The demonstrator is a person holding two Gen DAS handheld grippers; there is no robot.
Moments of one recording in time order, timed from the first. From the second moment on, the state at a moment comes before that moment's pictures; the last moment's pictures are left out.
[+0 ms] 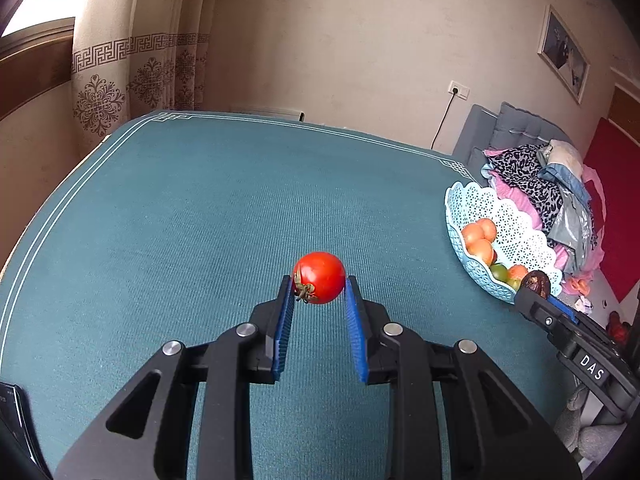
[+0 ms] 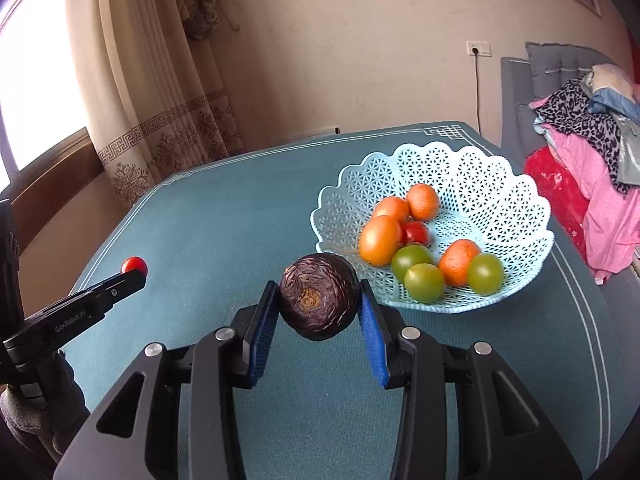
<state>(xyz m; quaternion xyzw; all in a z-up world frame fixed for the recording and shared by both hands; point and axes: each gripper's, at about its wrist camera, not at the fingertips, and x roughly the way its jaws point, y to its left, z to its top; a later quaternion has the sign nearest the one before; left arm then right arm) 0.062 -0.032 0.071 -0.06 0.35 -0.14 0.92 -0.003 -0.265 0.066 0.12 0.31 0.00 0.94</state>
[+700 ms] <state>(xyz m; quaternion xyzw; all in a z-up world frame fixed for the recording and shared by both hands) 0.053 -0.099 0.088 0.00 0.34 -0.18 0.92 0.001 -0.381 0.063 0.15 0.28 -0.11 0.94</state>
